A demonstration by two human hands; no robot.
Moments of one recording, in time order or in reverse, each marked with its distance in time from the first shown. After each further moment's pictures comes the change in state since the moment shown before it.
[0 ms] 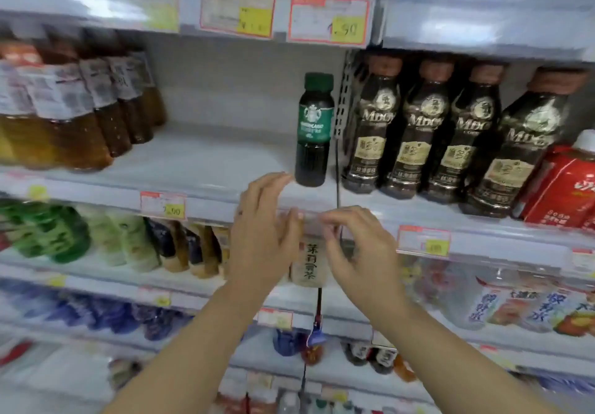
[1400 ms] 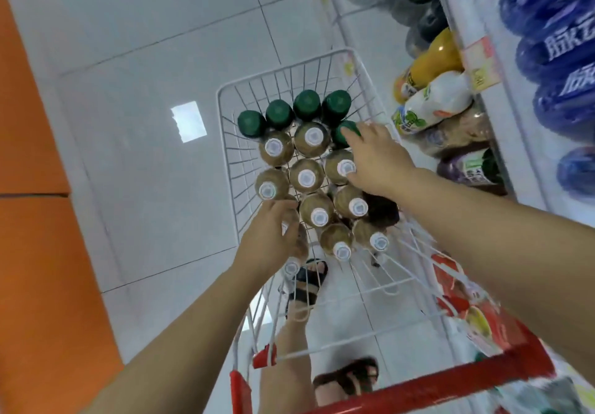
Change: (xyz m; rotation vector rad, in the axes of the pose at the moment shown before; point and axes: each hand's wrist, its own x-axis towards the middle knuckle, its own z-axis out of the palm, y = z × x) left_hand -0.535 -0.355 -0.256 0.238 -0.100 -1.723; right_hand -0.312 -0.140 0.674 -0.251 -1.805 -0.503
